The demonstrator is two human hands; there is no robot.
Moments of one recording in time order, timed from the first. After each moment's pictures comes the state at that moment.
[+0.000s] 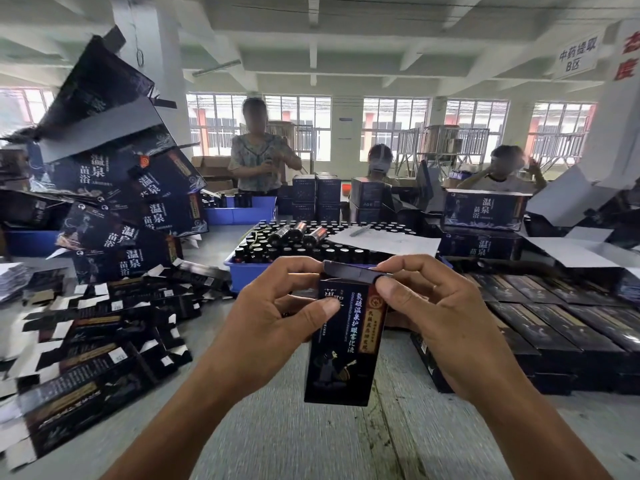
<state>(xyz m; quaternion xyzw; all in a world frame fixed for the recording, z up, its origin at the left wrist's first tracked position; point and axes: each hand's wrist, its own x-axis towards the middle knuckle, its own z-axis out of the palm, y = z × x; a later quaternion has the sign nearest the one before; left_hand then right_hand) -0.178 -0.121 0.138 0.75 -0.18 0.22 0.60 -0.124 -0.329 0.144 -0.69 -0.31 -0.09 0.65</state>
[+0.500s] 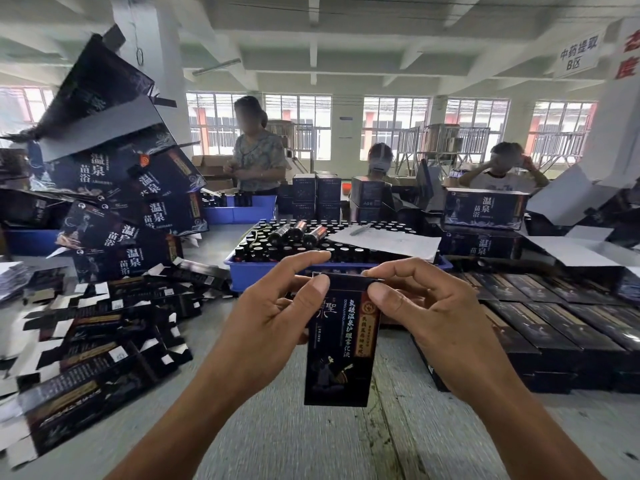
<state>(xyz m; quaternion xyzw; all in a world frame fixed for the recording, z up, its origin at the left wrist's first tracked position) -0.179 -0.122 0.136 0.77 -0.15 0.24 0.57 -0.129 -0.327 0.143 -0.71 -0.34 -0.12 0.61</state>
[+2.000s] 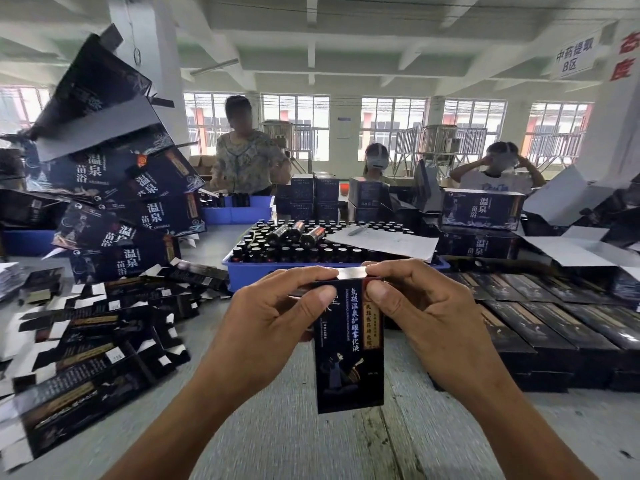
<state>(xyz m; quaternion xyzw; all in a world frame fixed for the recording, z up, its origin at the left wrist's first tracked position) -0.179 -0.124 0.134 0.77 -0.15 0.25 0.57 -0.129 -0.326 0.139 -0.70 -0.34 -0.15 0.61</state>
